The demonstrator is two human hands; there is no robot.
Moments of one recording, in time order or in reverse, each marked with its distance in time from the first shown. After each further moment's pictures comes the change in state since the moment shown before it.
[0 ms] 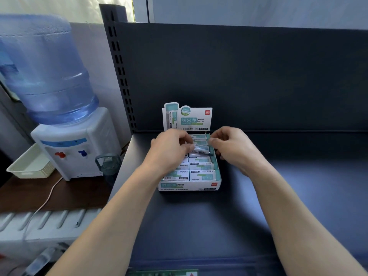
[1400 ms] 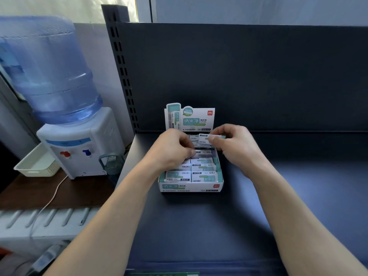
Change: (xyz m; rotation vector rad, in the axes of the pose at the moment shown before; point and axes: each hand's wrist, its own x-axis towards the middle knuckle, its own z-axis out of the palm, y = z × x) left_hand 0.001 0.006 -0.009 -0.042 -0.128 -0.082; right_hand -0.004 -0.003 -0.001 0.131 0.024 -0.033
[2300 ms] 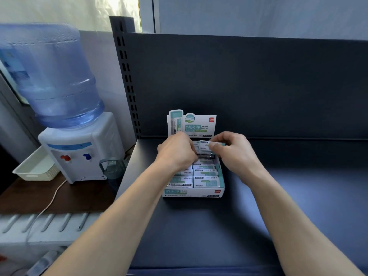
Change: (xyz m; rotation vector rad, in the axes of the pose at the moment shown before) left_hand 0.005 0.015 0.006 0.182 0.031 -0.076; right_hand -0.002 -0.002 0.005 -0.039 0.043 -0.005
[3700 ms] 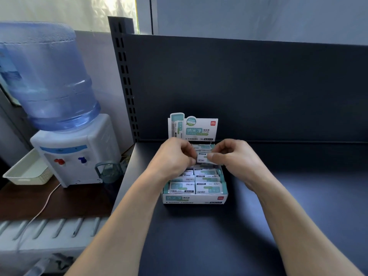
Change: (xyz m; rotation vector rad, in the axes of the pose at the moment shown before) left_hand 0.000 -0.020 -0.004 -0.305 -0.046 0.060; right_hand -0.003 -0.003 -0.004 -0.036 -0.092 0.062
